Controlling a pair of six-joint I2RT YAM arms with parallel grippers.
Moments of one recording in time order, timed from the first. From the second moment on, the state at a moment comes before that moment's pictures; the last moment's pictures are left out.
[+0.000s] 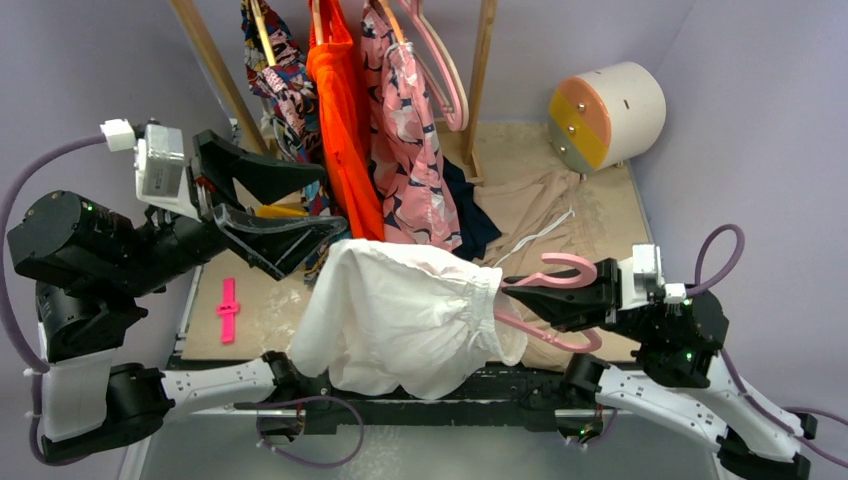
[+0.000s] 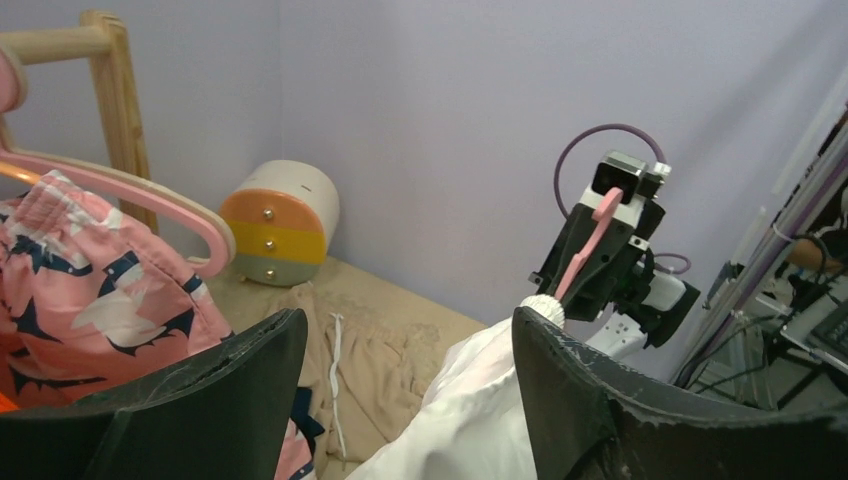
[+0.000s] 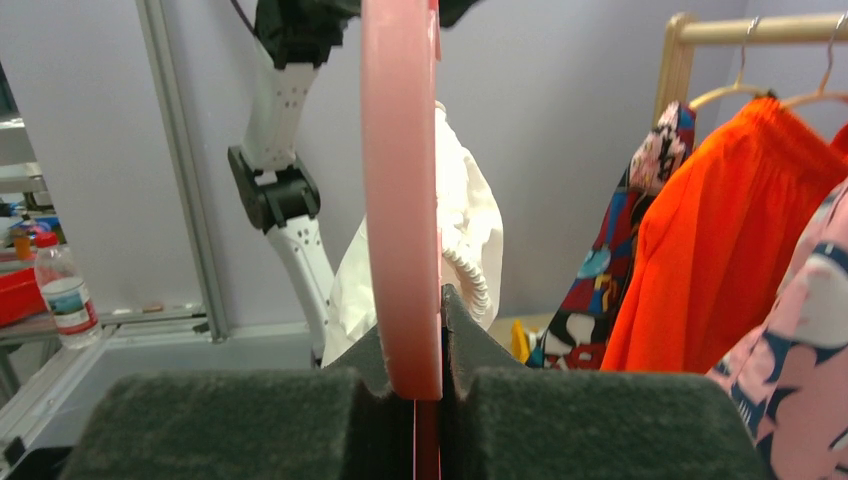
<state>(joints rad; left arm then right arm) -0.98 0.96 1.91 -0.68 0.10 -0.19 1.02 0.44 0.86 0.09 -0.31 0.18</state>
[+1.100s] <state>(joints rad) -1.04 1.17 1.75 -0.81 0.47 -0.05 1.02 0.40 0.80 -0.05 -0.28 0.21</state>
